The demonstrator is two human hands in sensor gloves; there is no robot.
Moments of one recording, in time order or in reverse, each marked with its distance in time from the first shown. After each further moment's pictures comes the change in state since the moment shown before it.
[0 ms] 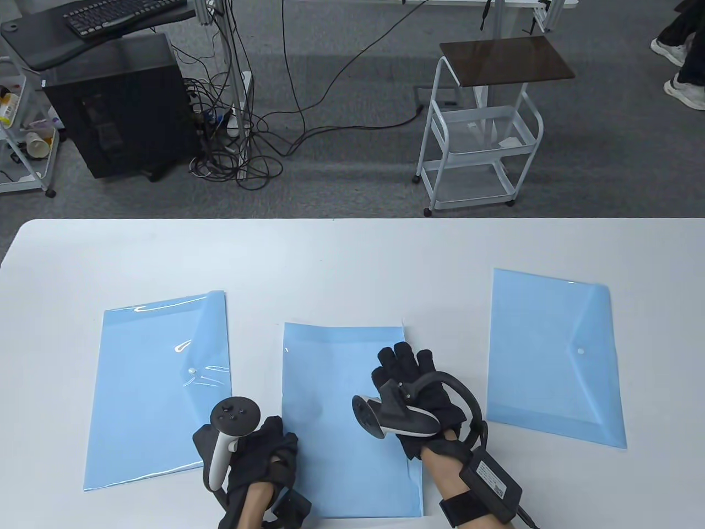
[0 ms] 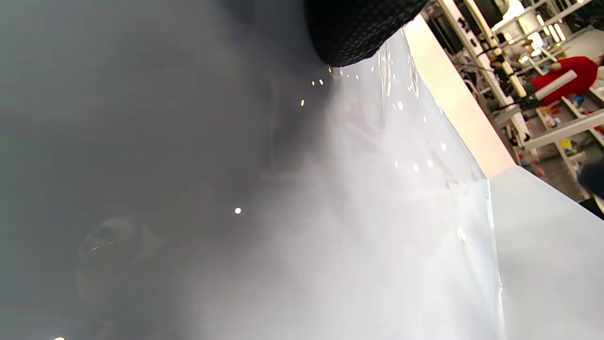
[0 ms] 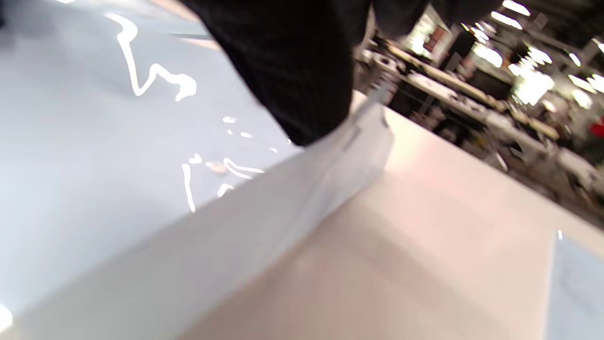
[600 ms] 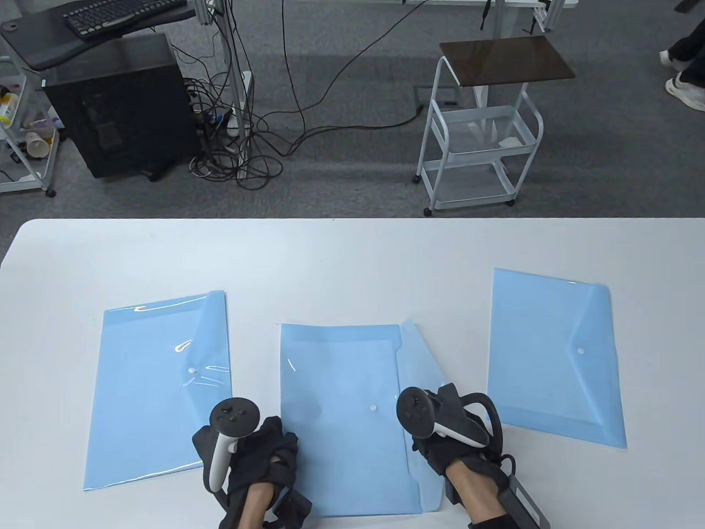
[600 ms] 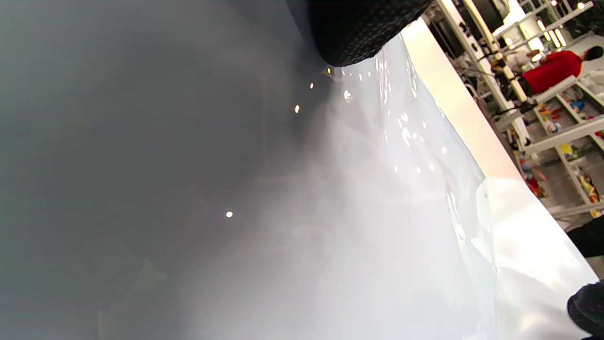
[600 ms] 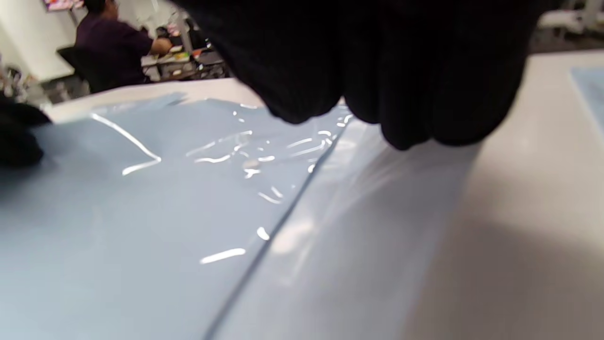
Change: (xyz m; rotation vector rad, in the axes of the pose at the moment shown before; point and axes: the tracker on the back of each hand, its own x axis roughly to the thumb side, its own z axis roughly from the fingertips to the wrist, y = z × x) left_hand -0.001 0.000 0.001 0.008 0.004 0.012; right_hand -0.036 0.039 0.028 0.069 0.215 -0.689
